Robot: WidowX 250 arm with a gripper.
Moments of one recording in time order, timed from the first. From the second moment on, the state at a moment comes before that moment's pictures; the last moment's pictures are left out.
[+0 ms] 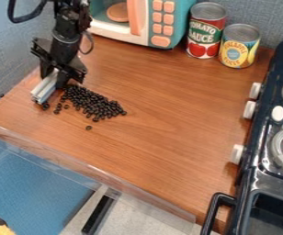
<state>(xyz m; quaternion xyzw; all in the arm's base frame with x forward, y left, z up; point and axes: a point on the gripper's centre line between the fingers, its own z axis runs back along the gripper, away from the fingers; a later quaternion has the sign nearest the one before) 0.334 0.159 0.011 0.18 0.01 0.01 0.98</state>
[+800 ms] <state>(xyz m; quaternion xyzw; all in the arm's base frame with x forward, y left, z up) 0.327 0.127 0.010 0.16 0.02 0.01 0.99</state>
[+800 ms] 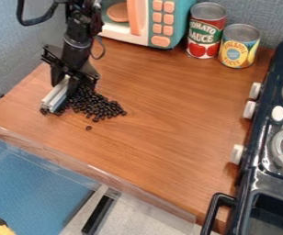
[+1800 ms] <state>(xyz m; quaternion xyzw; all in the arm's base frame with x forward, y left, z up) 0.323 0.085 0.010 0.13 0.03 0.03 0.99</state>
